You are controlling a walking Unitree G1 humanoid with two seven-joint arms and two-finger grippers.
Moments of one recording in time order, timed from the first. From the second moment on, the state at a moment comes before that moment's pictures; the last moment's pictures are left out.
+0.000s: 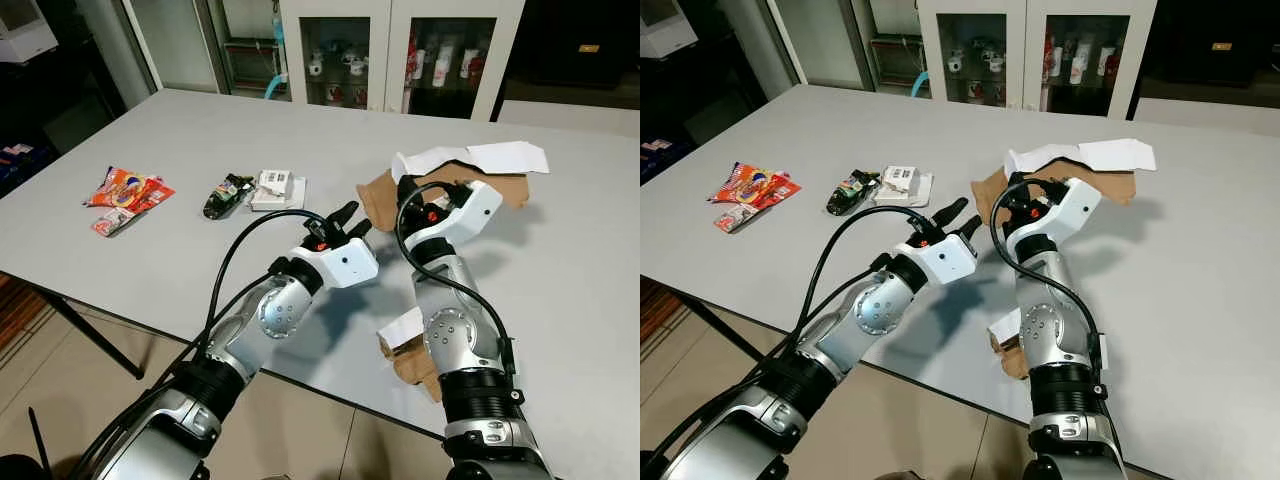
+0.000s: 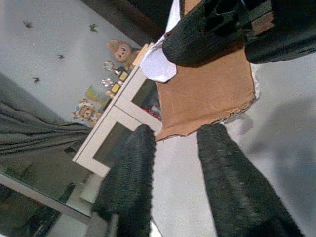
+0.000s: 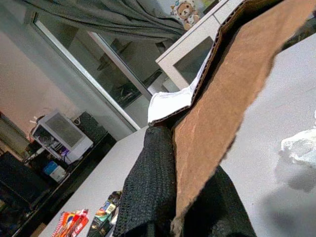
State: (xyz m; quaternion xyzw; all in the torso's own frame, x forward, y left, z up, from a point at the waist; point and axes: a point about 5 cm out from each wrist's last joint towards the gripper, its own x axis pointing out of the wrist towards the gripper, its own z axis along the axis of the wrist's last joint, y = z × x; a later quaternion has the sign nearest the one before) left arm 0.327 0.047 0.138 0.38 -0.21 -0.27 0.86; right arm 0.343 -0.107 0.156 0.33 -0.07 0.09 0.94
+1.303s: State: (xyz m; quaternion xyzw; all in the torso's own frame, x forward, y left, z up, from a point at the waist) left arm 0.328 0.060 0.125 0.28 -0.14 -0.29 0.91; right arm 0.346 -0.111 0.163 0.34 -0.08 0.08 0.93
